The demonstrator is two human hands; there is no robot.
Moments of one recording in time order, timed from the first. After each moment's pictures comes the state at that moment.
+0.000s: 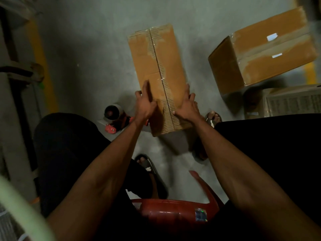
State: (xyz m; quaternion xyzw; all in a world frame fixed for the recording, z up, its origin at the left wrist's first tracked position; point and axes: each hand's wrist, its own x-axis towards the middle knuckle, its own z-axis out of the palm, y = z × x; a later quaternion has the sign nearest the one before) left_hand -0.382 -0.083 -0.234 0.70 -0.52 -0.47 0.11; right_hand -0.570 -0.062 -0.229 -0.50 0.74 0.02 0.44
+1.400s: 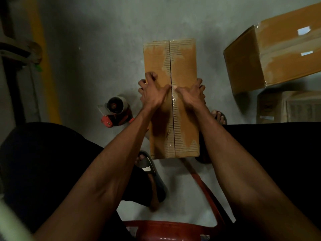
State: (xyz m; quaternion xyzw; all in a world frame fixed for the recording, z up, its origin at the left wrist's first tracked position) left_hand -0.396 -0.098 -0.255 0.77 -0.44 -0.43 0.16; right_hand -0.550 -0.100 -0.258 -0.35 0.82 -0.03 0.46
